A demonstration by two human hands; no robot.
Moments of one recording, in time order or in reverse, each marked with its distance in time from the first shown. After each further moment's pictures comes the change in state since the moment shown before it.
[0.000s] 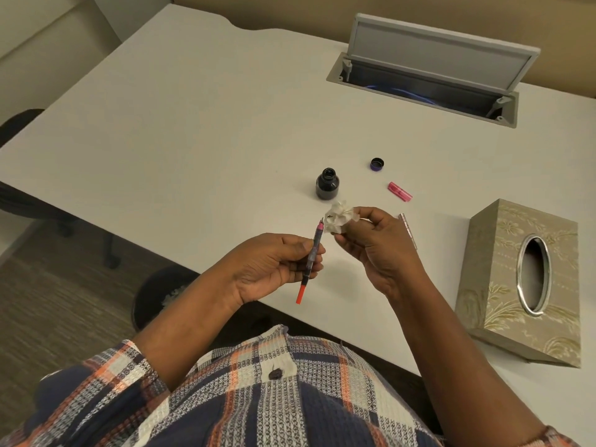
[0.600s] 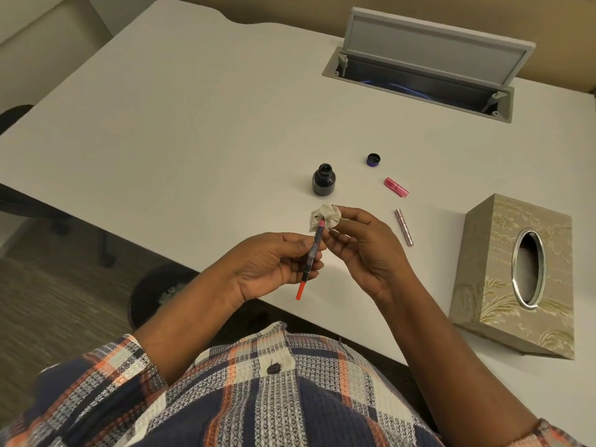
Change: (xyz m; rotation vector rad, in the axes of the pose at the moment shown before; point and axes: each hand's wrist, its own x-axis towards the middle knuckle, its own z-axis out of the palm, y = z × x) left_hand 0.005 -0.003 0.005 -0.030 -0.011 -0.059; right_hand -0.008 0.005 0.007 0.207 -0.103 0.076
